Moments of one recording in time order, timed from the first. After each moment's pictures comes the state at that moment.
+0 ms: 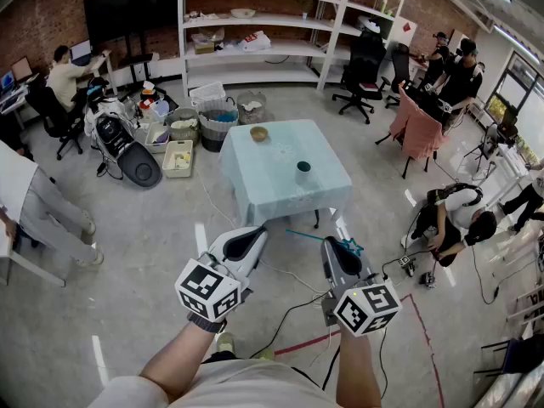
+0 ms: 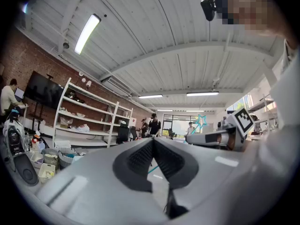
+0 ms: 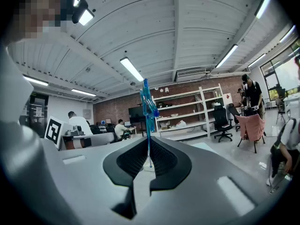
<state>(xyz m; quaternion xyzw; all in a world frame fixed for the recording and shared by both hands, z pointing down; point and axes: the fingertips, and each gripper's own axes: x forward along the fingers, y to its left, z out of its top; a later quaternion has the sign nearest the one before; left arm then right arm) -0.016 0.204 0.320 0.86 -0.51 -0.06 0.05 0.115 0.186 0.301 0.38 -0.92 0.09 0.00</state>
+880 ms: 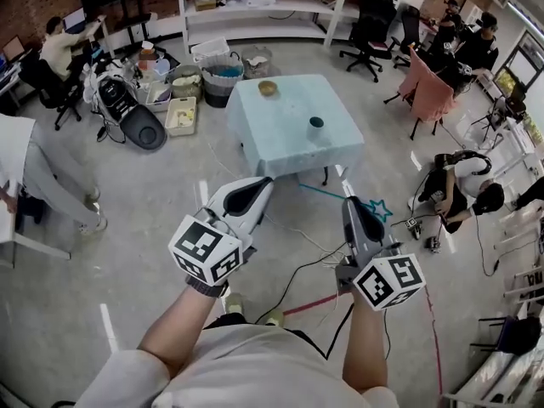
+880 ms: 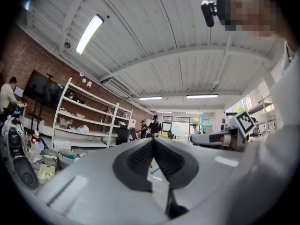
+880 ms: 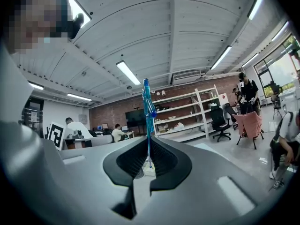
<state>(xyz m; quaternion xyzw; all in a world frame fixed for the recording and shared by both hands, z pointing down) -0.054 0.209 0.310 0.86 -0.50 -0.08 0.04 0.099 0.197 0.291 0.40 -0.91 0.09 -0.03</state>
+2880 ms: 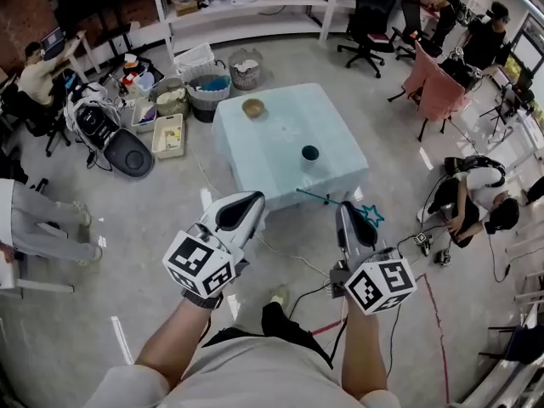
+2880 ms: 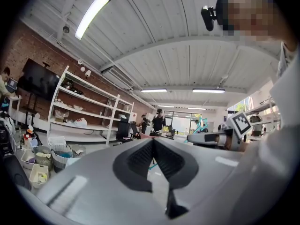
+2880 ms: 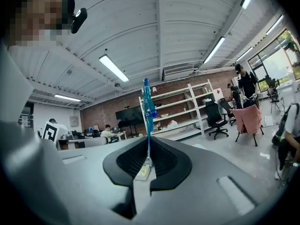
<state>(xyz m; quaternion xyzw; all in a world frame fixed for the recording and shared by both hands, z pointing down) -0.067 -0.030 0.358 0.87 -0.49 -0.05 0.08 0.090 -0.053 0.341 0.42 -0.90 0.13 -0.03</state>
